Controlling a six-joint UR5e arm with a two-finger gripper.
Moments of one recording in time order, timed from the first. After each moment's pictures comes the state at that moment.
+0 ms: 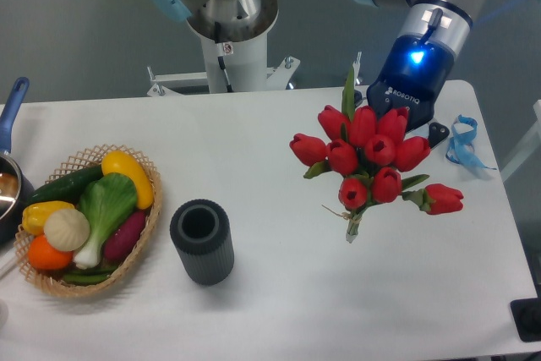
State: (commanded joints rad) arm 2.84 -1.79 -1.64 -0.78 0.47 1.08
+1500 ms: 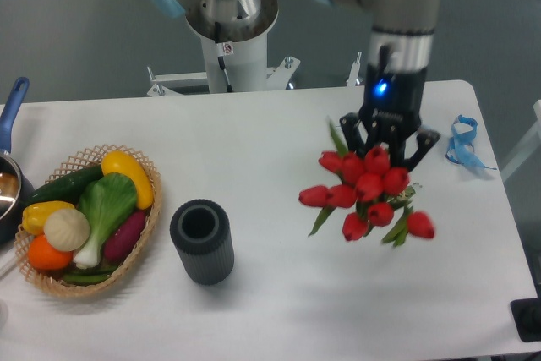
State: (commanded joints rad) arm 2.62 -1.84 -1.69 -0.79 1.46 1.37
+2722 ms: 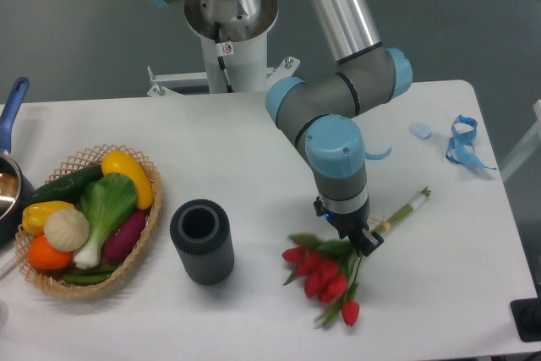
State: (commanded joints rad) arm 2.50 -2.06 -1.55 -0.78 1.68 1.41
